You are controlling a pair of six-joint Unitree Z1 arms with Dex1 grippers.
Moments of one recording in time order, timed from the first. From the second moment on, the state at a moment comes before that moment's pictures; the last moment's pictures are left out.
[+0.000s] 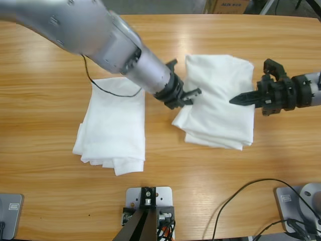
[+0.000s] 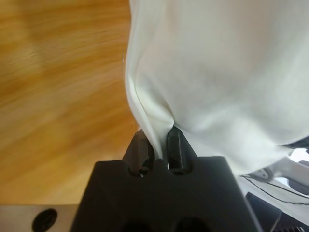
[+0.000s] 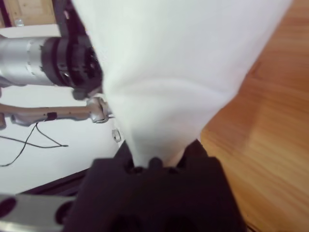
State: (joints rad) arm 0 -0.87 2.17 -1.53 0.34 -0.42 -0.99; arm 1 -0.02 1.66 -0.55 0.26 1.08 0.26
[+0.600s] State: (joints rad) arm 0 -0.83 1.81 -1.29 0.44 -0.33 -0.97; arm 1 0.36 1.57 -0.77 0.28 1.00 0.47
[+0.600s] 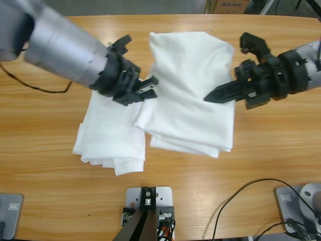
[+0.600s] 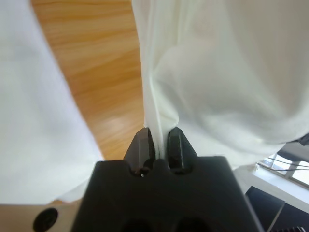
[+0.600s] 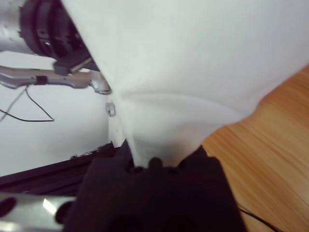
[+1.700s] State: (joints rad) arm 0 -0.63 1.39 -0.91 0.57 -0.28 -0.92; arm 1 0.78 1.98 -1.15 0.09 0.83 0.74
